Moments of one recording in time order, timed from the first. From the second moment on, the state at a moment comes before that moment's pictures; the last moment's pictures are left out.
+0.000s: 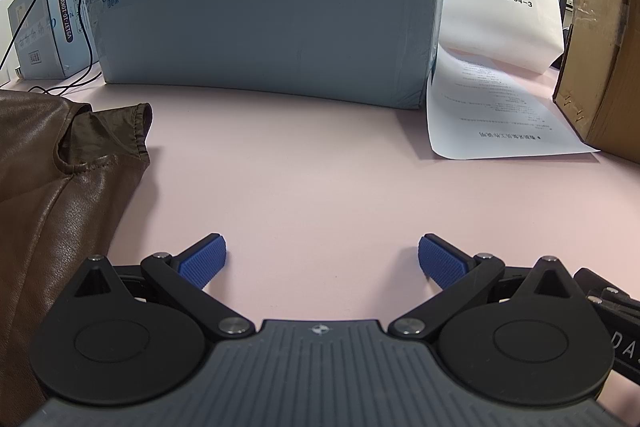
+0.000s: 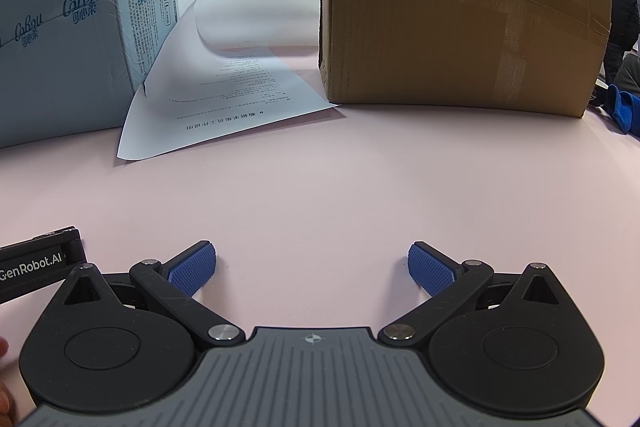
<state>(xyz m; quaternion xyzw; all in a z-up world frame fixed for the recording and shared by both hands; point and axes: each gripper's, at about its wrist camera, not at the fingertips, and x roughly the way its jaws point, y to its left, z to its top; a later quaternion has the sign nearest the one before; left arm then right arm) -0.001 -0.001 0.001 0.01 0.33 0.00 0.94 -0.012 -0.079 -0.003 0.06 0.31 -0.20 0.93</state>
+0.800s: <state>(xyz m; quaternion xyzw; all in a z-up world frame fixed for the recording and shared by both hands) -0.027 0.002 0.015 0.01 0.26 -0.05 0.96 -0.039 -0.122 -0.002 0.22 0.23 -0.08 0.94</state>
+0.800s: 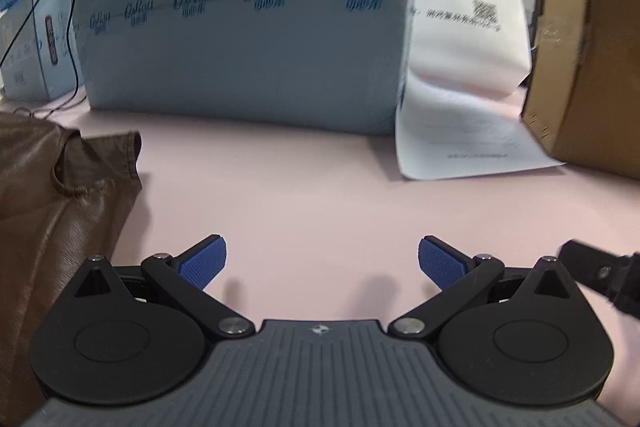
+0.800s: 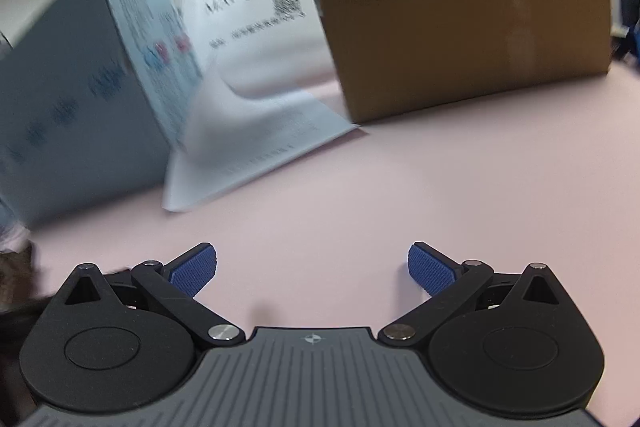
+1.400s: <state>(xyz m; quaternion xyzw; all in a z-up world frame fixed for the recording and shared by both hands) -0.155 0.145 0.062 0.10 0.10 0.07 0.99 -0.135 -0.126 0.025 0.09 0.13 0.13 0.98</state>
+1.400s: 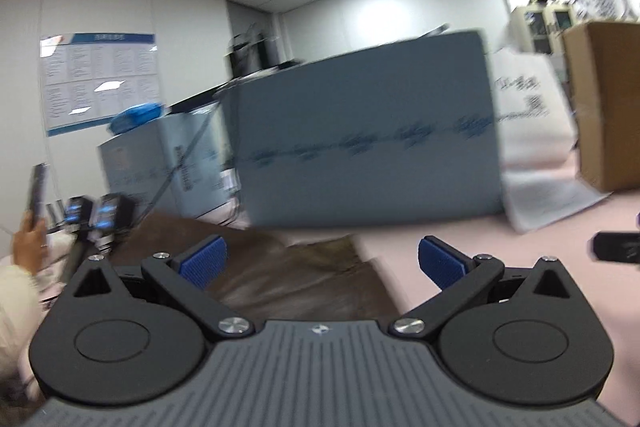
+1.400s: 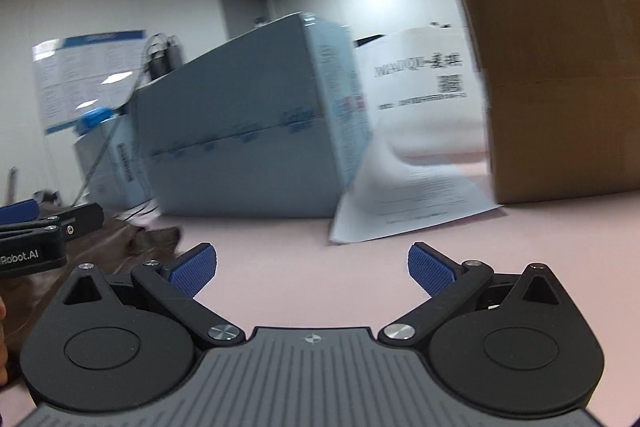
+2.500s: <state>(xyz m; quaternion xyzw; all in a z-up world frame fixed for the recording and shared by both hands) -0.161 0.283 0.003 -0.03 0.27 0.14 0.95 -0.148 -0.049 0.010 0.04 0.22 0.30 0.93</state>
